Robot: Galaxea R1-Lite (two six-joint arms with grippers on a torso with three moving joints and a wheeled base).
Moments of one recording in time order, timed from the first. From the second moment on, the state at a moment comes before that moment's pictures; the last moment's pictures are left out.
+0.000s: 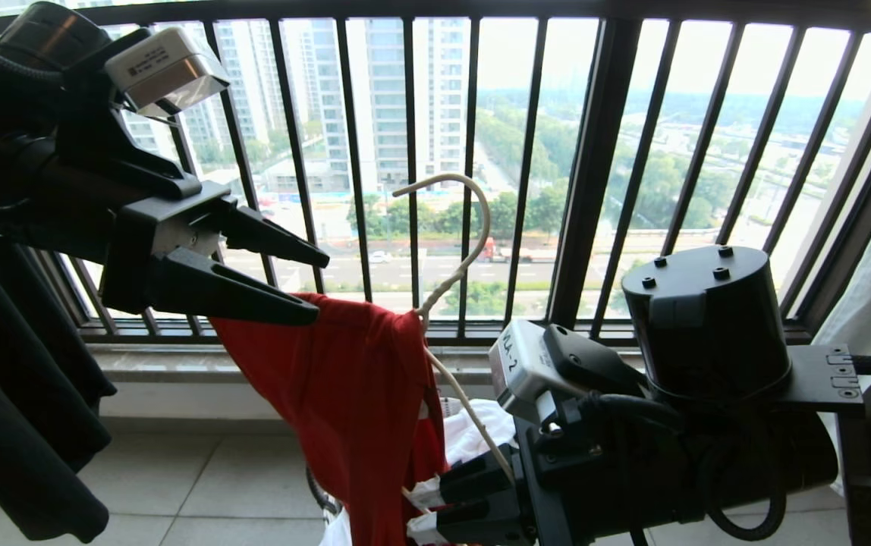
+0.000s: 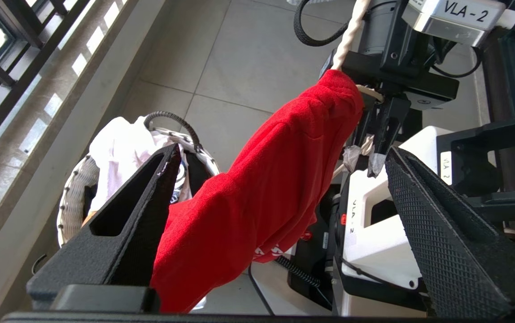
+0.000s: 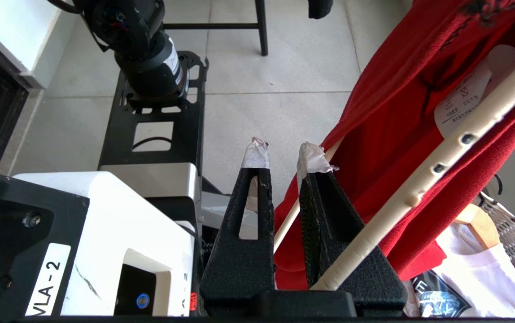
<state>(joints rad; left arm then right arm) -0.25 1.64 -1.81 1.02 -1.02 0.69 0.85 1.62 -0.95 -0.23 0.62 -0.27</state>
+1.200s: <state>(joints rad) -0.34 1.78 -1.80 0.99 -1.05 0.69 0.84 1.60 -0.95 -0.25 0.62 -0.27</state>
